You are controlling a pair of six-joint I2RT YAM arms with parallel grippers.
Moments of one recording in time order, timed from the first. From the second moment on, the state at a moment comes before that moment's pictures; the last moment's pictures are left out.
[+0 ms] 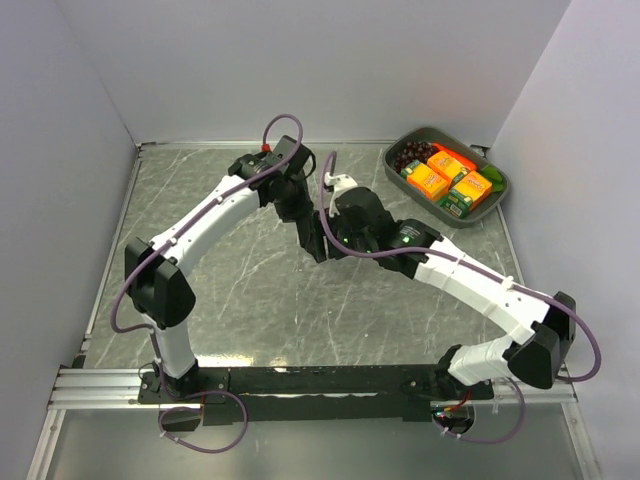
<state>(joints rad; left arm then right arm) -0.64 1.81 1.81 -0.98 -0.08 -0.90 0.86 1.33 1.28 -0.58 0.08 0.41</state>
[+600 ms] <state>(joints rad) -0.64 1.82 1.90 -1.08 -0.16 -0.94 0.95 1.47 1.36 -0.61 0.16 0.48</state>
